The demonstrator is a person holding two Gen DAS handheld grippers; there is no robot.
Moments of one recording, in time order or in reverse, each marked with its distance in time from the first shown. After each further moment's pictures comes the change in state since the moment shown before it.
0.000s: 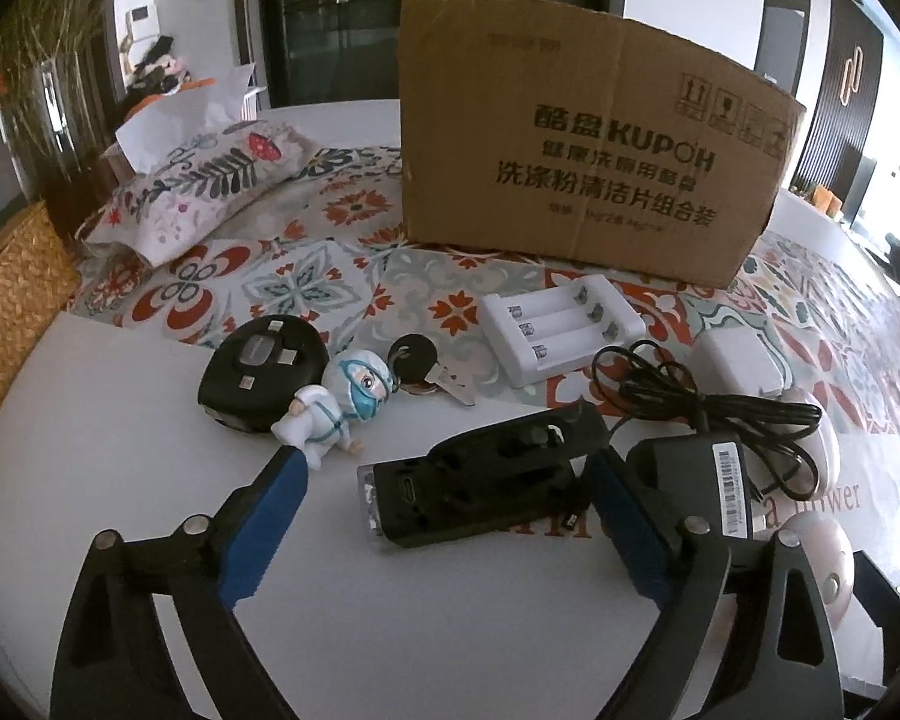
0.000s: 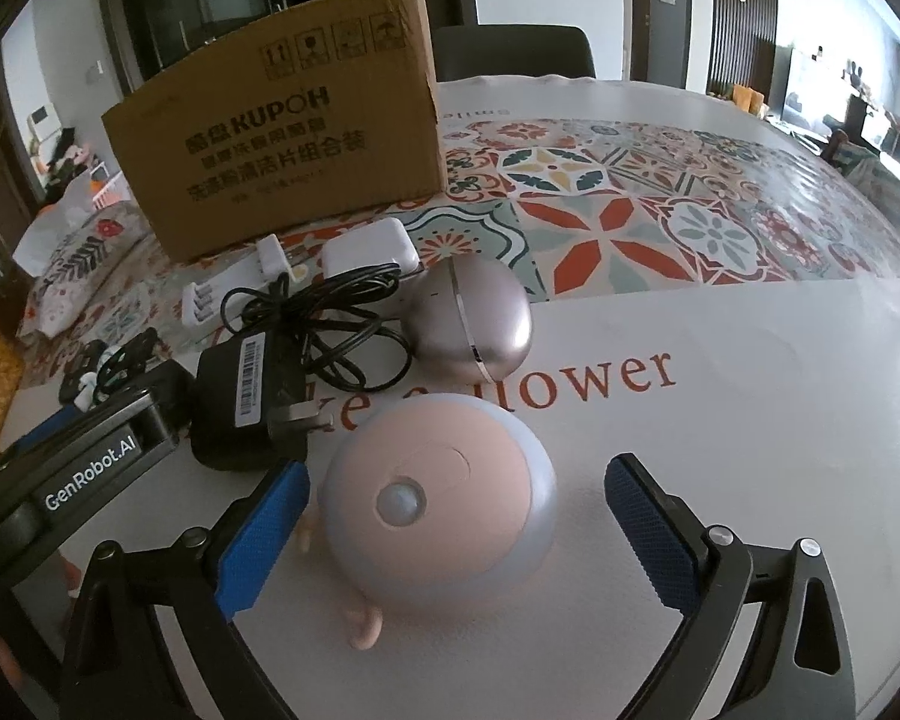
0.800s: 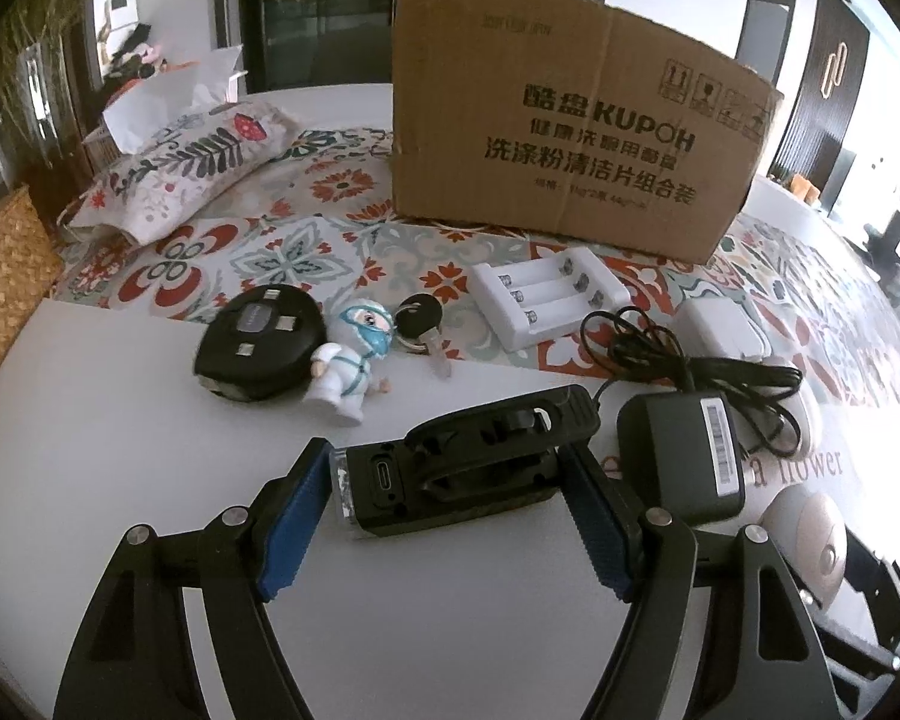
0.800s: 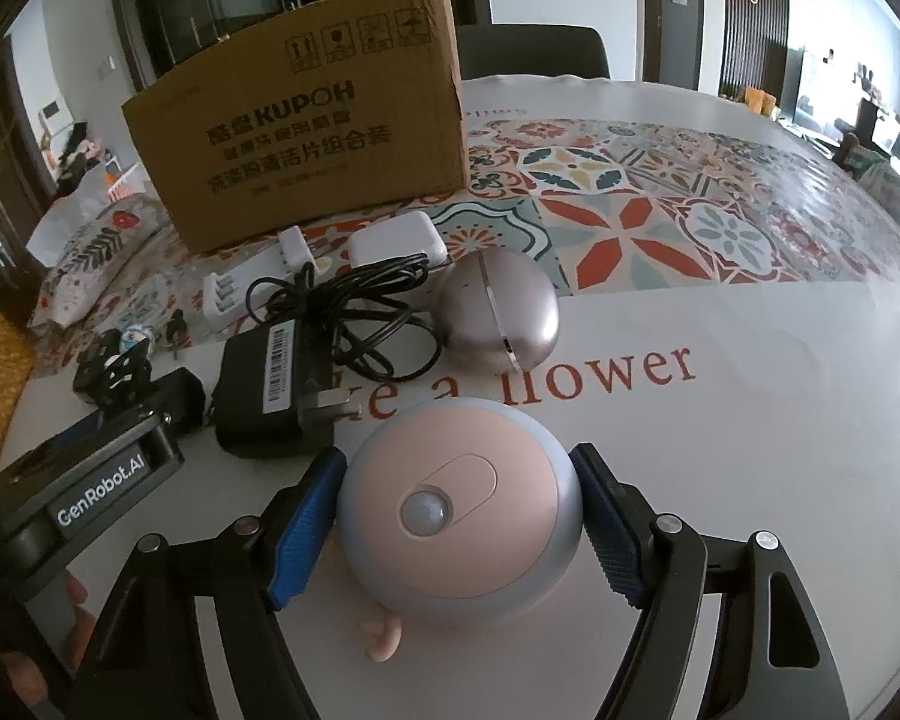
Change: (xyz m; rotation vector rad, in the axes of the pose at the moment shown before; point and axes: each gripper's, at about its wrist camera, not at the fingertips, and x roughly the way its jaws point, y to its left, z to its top) left arm -0.006 0.010 -0.010 0.025 0.030 -0.064; right arm -0.004 0.006 -0.005 -0.016 -0.001 0.027
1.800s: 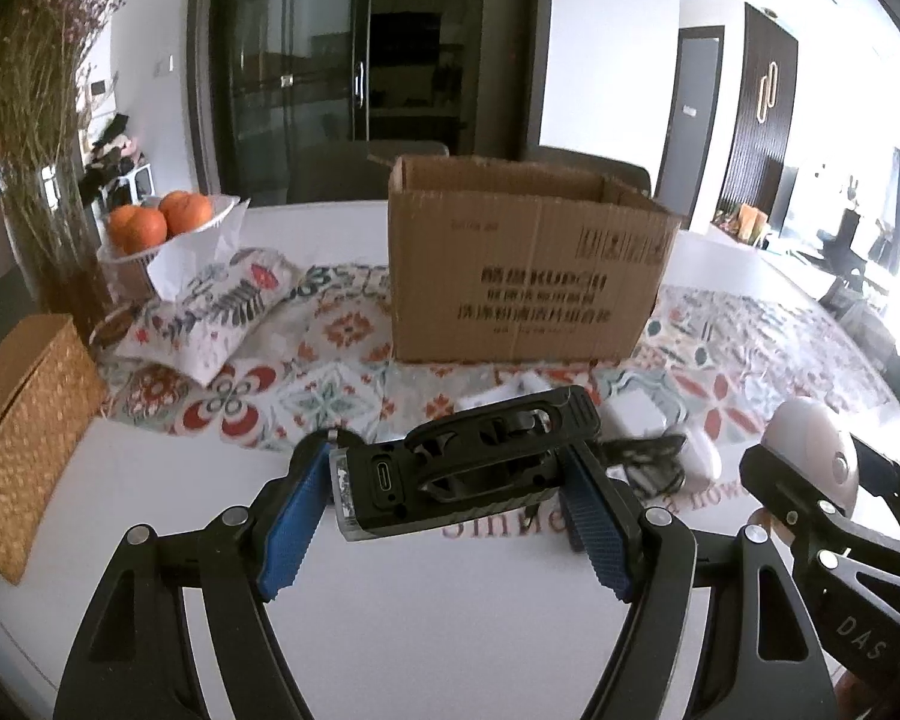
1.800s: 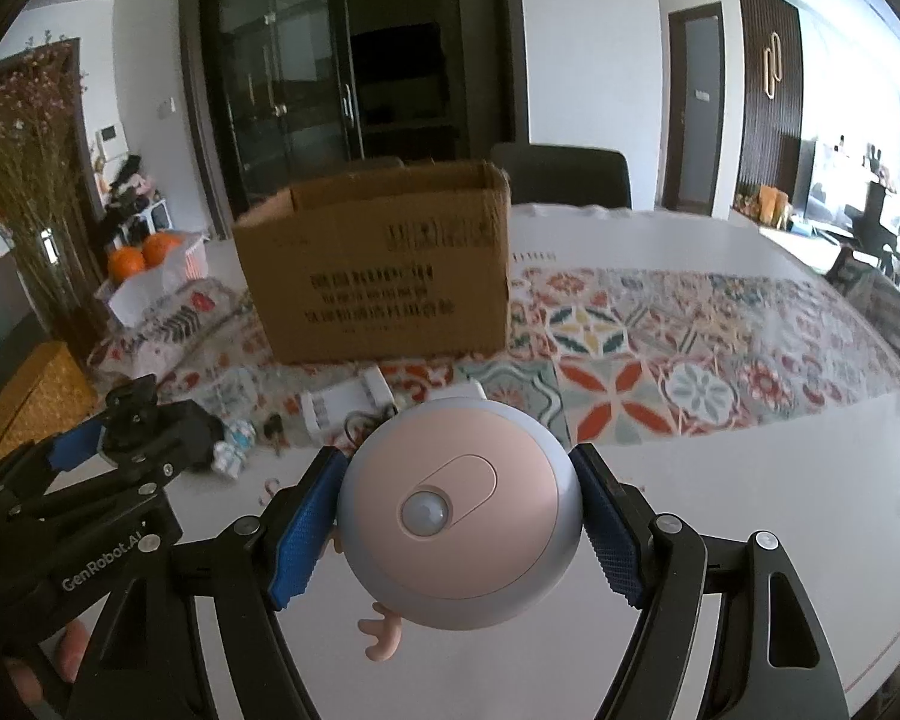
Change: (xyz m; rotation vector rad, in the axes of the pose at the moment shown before) left arm -0.100 0.011 0.028 0.101 -0.205 -0.075; right arm -0.095 0.025 0.034 -0.102 -0.239 0.037
